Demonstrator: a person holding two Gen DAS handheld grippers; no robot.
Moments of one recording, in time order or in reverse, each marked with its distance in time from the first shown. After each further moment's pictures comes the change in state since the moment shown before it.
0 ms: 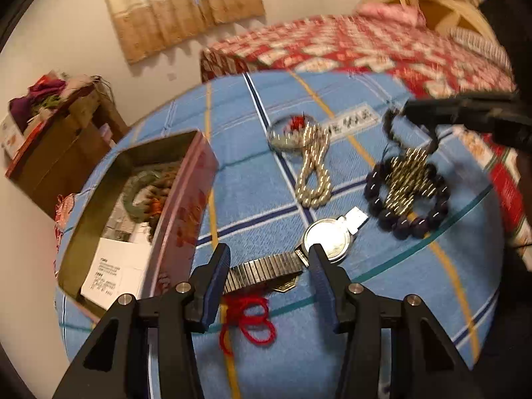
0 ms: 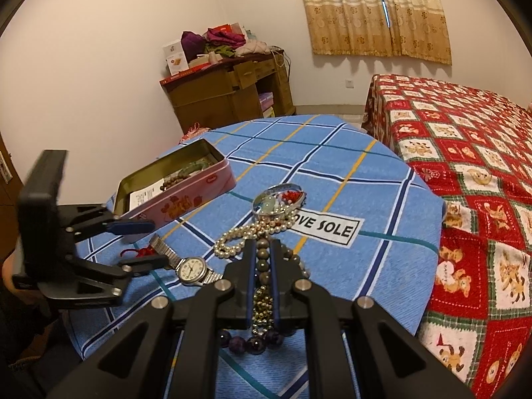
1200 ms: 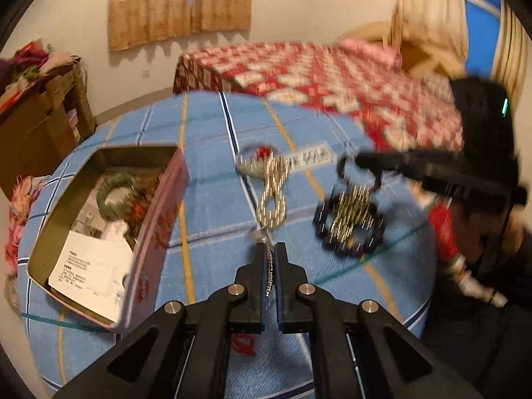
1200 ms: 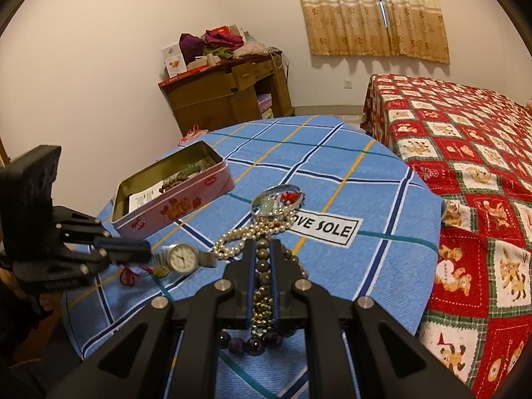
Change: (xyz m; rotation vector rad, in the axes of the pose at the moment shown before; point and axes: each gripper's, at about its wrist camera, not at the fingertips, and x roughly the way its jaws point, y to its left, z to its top) left arm -0.046 0.025 0.005 -0.155 -0.125 -0.263; right arm -0.001 0.000 0.001 0.010 -0.014 0.002
